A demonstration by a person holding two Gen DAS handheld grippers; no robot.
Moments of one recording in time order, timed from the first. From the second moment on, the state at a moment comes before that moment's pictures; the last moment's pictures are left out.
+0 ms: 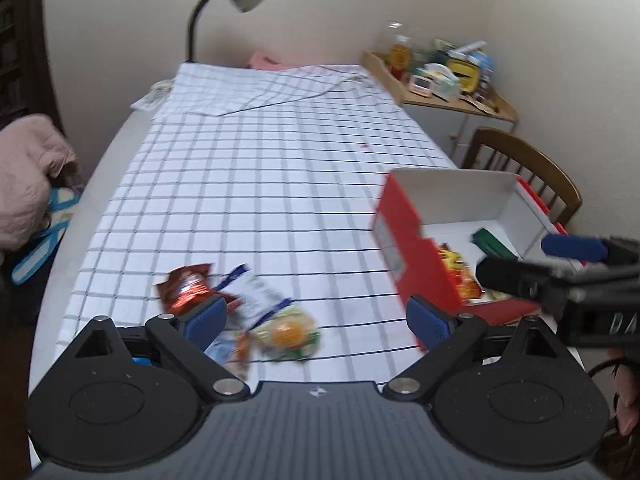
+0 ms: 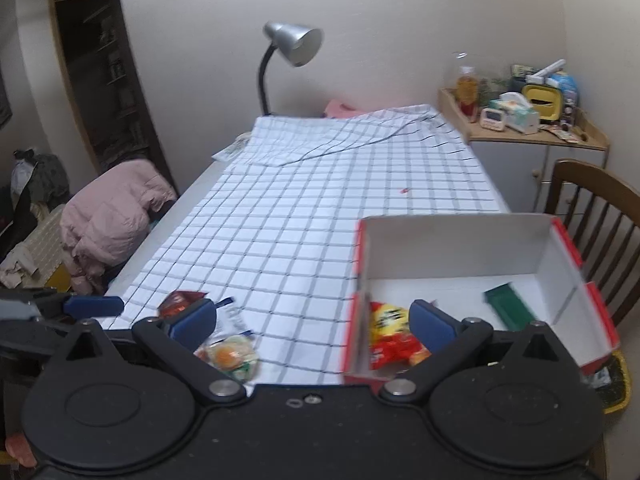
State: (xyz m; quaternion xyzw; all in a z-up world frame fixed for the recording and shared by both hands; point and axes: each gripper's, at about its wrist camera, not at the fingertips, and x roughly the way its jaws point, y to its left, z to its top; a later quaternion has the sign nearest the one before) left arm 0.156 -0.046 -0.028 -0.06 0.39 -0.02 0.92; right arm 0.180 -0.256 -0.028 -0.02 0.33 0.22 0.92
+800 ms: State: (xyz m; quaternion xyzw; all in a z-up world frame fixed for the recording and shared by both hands) left arm 0.139 0.119 -0.116 -0.09 0.45 0.11 0.88; right arm 0.201 -0.125 -0.135 -0.12 0.39 0.23 0.88
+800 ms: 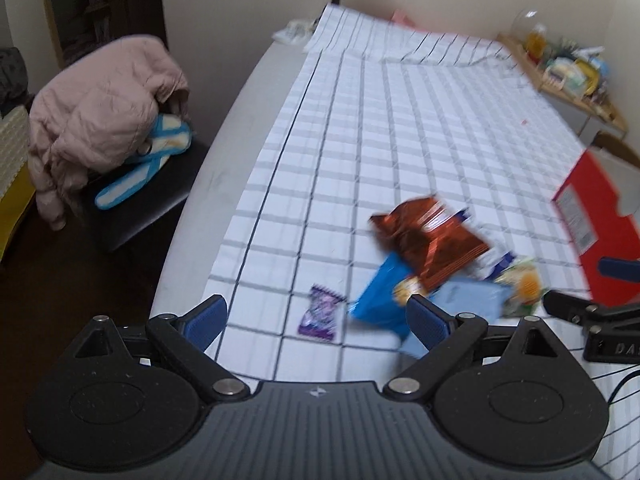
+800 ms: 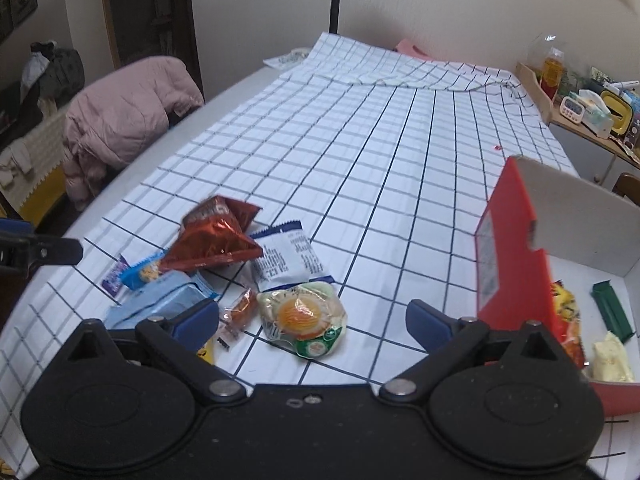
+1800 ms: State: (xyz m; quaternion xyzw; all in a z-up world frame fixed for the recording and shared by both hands) left arm 0.178 0.119 -0.168 -0.04 0.49 0.08 0.87; right arm 0.231 -0.106 -0.181 -0.13 0.43 0.24 0.86
